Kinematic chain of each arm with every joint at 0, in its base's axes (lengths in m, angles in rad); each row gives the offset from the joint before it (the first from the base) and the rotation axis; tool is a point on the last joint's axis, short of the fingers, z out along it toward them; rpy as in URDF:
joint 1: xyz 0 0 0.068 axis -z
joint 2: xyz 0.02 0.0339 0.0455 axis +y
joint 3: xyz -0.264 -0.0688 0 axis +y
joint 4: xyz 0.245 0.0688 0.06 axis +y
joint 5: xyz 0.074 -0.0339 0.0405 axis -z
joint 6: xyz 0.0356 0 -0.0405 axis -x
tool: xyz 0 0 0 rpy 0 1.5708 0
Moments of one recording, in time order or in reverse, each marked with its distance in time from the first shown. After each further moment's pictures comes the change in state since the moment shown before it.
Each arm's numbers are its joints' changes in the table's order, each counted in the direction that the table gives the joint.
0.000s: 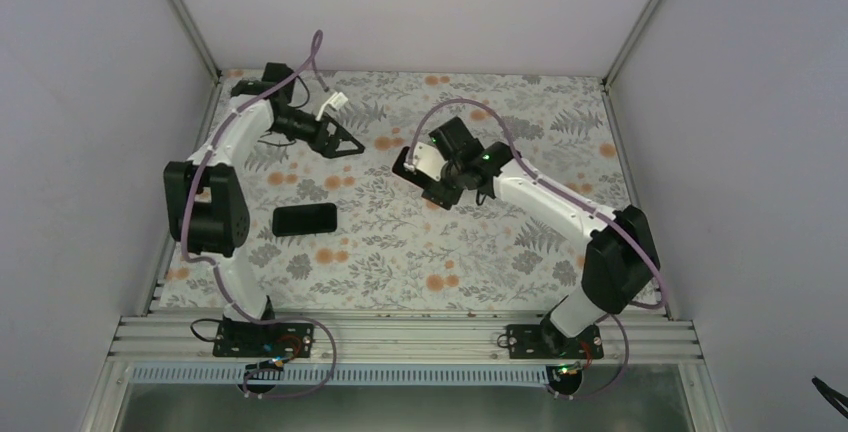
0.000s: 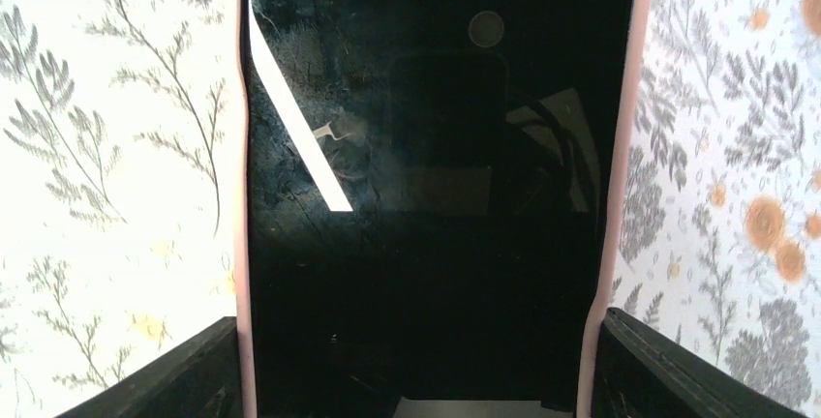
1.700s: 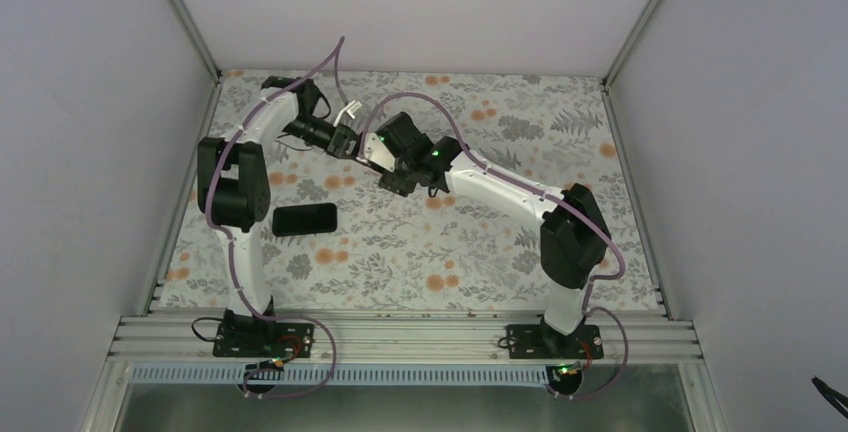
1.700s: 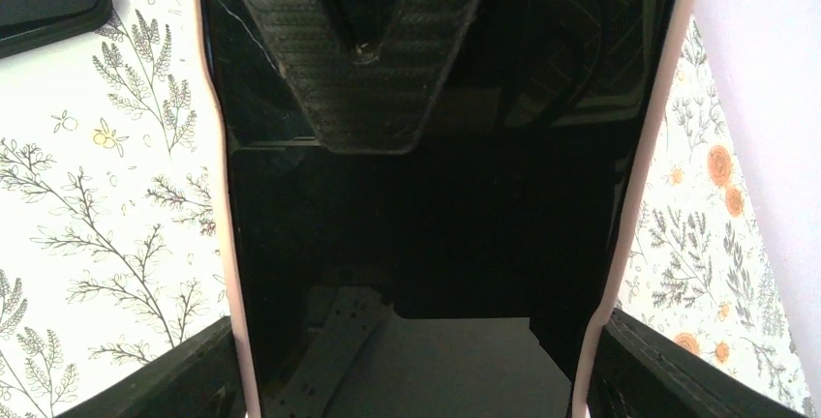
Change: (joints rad) left arm 0.076 0.267 -0.177 0.320 0.172 -0.082; right arm -0.177 0.263 -0.286 -0.088 0.164 -0.033
